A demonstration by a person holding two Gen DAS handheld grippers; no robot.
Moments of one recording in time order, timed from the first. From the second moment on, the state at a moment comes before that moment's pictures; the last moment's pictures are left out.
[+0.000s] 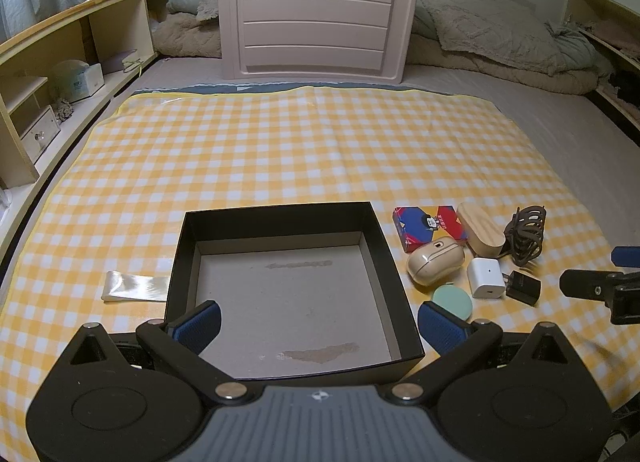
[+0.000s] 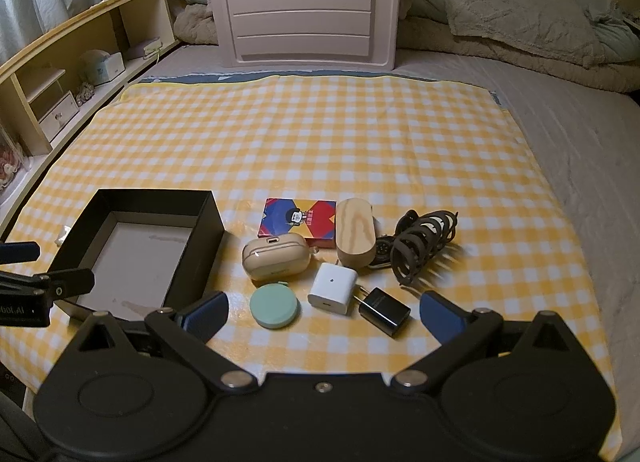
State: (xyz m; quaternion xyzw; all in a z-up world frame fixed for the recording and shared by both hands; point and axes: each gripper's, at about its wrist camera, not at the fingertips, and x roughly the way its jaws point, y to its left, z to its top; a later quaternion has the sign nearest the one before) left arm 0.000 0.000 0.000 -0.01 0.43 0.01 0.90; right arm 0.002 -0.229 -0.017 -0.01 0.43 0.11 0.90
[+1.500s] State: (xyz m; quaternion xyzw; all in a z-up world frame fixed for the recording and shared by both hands) left arm 0.000 -0.004 0.001 -0.01 0.43 0.00 0.90; right arm 0.001 -0.228 -0.017 -0.02 0.42 0.10 0.90
